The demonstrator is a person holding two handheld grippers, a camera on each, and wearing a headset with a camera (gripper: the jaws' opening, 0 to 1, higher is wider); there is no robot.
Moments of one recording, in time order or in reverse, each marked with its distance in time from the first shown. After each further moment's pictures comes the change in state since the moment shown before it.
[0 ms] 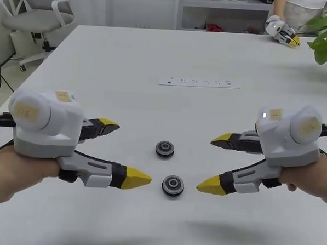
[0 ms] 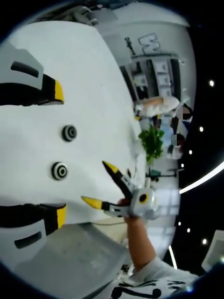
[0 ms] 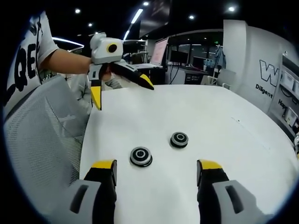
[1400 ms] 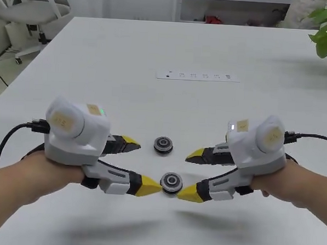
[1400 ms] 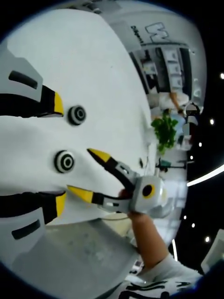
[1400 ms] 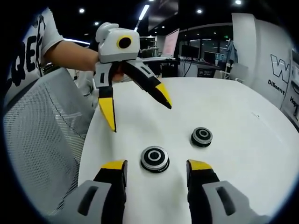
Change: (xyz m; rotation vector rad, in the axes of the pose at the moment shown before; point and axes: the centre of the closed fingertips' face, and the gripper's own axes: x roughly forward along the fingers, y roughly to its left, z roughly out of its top) left arm 0.043 -0.019 -0.030 -0.011 0.092 -0.106; right arm 0.043 0.028 -0.016 0.007 0.034 0.120
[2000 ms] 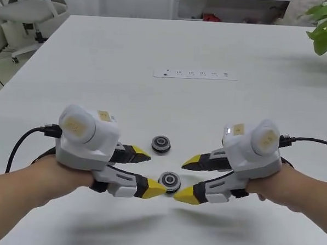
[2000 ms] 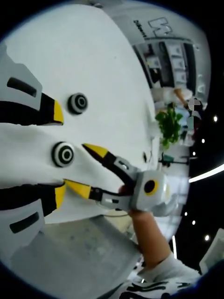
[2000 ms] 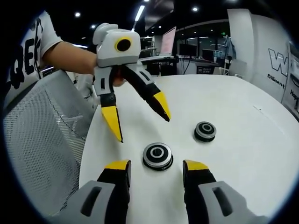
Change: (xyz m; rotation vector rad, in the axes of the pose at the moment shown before) left arm 0.020 -0.011 -0.007 -0.008 0.029 -0.062; right arm 0.005 0.004 -0.007 0.046 -0.004 0.012
